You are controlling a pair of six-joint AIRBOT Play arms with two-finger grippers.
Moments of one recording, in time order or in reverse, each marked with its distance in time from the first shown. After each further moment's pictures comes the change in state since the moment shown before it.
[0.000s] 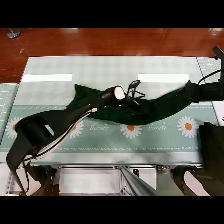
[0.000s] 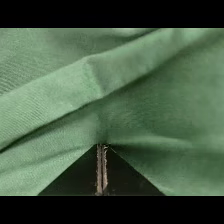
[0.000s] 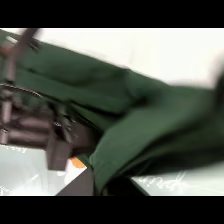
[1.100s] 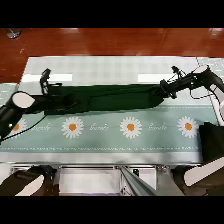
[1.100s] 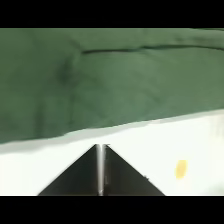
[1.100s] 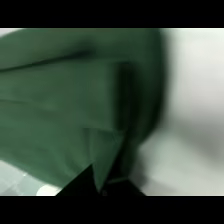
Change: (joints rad) left arm 0.631 0.892 -0.861 0.129 0.071 0.079; right arm -0.013 -0.908 0.352 0.179 -0.015 -0.046
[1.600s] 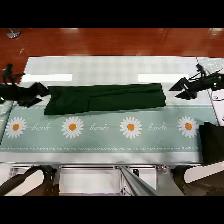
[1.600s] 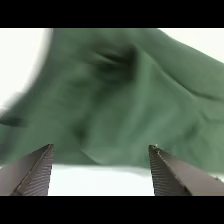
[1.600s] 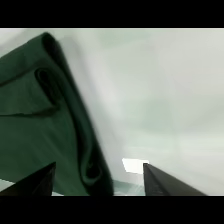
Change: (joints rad) left arm 0.417 -0.062 0.156 0.216 -0.230 -0.035; right arm -0.191 0.050 -0.008 -0.071 -0.007 0.008
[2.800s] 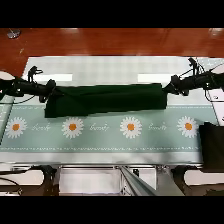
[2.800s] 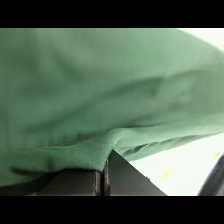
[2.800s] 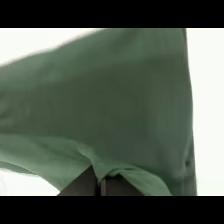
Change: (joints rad) left arm -0.001 -0.439 0.277 -0.278 -0.215 0.113; right arm 0.137 0.202 -0.135 0.079 -0.126 -0.019
